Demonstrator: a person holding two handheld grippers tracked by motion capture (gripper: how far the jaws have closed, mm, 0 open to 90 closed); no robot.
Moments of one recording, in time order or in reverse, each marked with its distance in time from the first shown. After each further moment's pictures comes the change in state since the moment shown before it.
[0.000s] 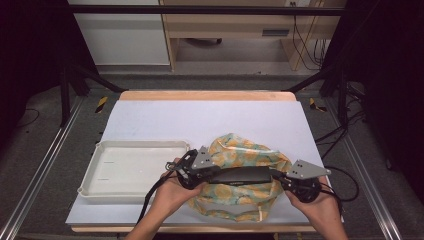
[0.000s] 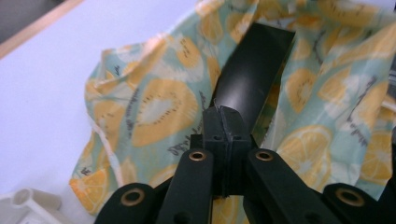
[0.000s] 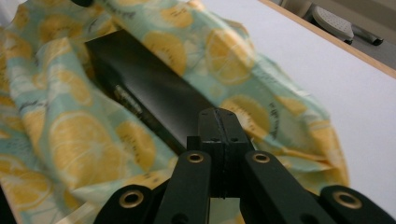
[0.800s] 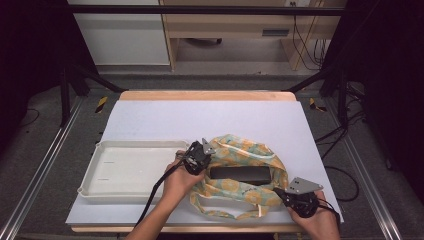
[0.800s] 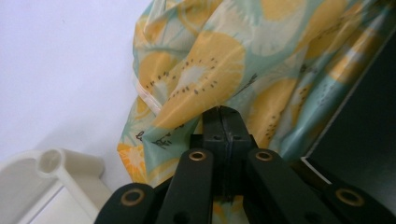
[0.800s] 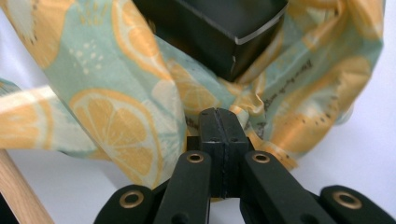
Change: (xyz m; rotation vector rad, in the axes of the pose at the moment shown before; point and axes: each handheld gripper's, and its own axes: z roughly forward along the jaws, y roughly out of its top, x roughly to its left) left arm 0.047 -0.020 0.065 0.205 0.183 -0.124; right arm 0.005 -0.065 0.021 0.168 -0.003 0.057
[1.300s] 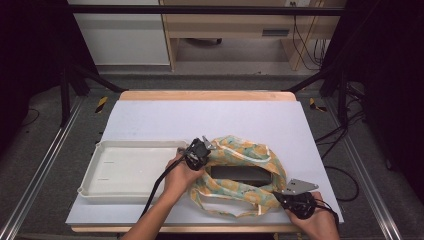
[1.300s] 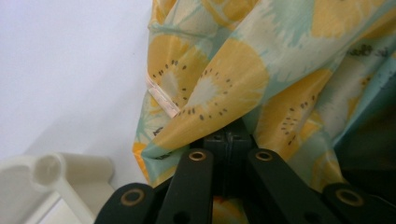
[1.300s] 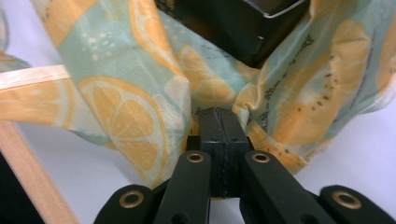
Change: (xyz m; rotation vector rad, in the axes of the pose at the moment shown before) left arm 0.015 0.005 0.020 0.075 0.018 0.007; right arm 0.005 -0.001 0.005 0.058 0.048 -0.006
